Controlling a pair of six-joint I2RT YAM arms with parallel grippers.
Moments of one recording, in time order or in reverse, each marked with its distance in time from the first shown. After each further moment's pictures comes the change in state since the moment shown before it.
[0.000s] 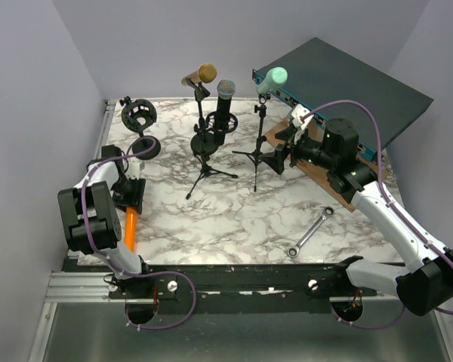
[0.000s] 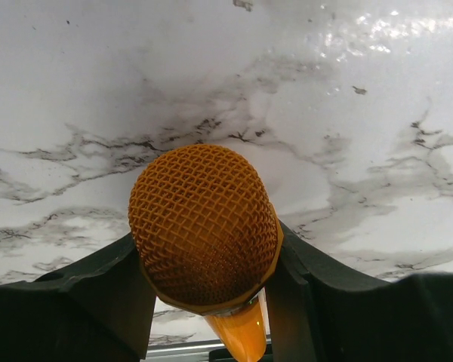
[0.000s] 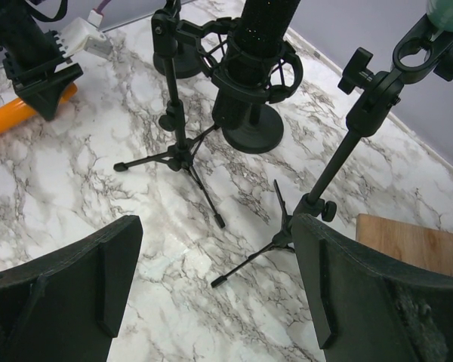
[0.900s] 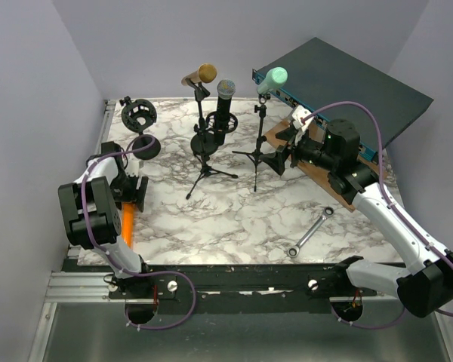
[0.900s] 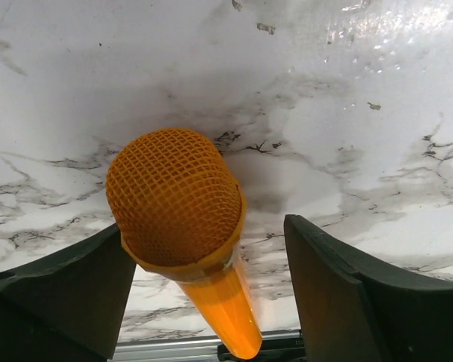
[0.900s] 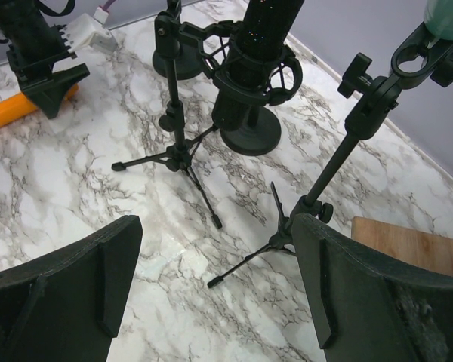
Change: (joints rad) left arm 0.001 0.076 0.070 -0.031 -0.036 0.001; right arm 0.000 -0.013 -0.007 0.003 -0.003 -0.018
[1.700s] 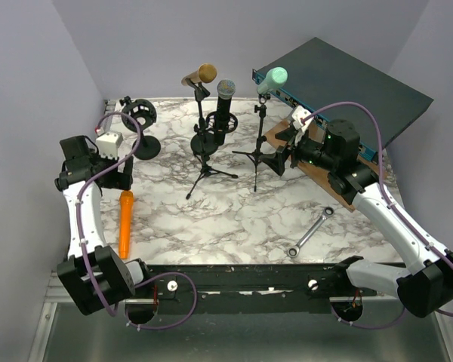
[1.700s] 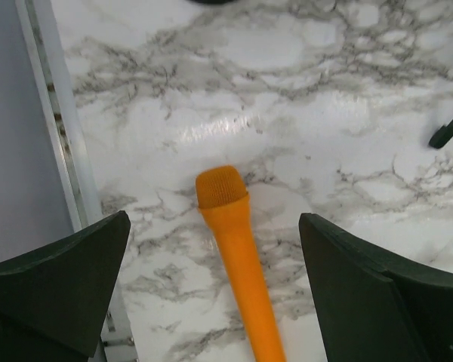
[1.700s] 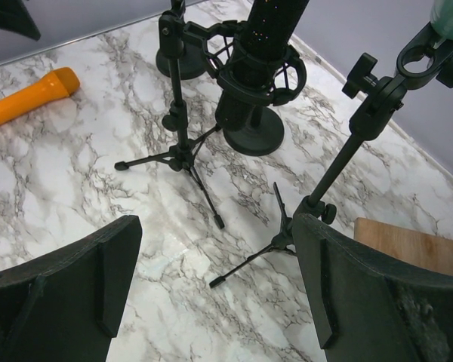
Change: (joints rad) left arm 0.134 -0.512 -0.021 0.069 0.240 0.145; right arm 0.000 -0.001 -0.002 0.000 -0.009 0.000
